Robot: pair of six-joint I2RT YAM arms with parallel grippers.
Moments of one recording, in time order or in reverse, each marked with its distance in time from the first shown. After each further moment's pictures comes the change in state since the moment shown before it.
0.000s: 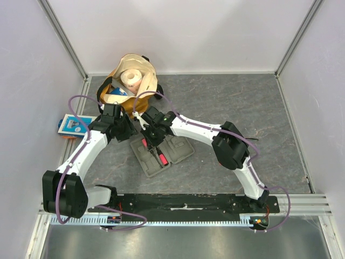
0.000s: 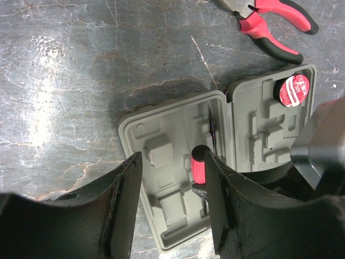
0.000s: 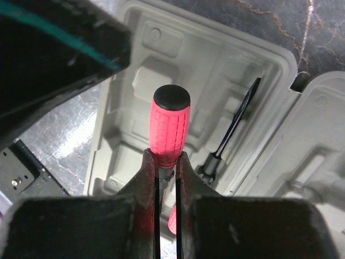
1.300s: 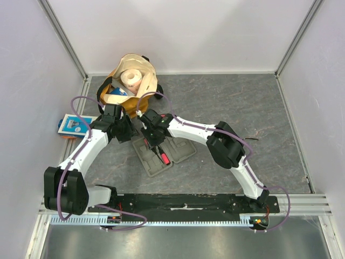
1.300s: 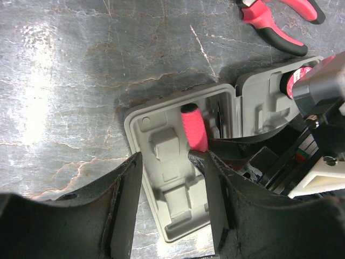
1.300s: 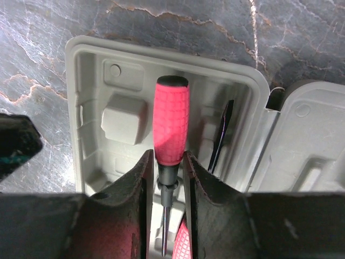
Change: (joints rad) left arm 0.008 0.026 -0.008 0.002 0.037 0.000; right arm 0.002 0.072 0.014 0.040 0.154 0.141
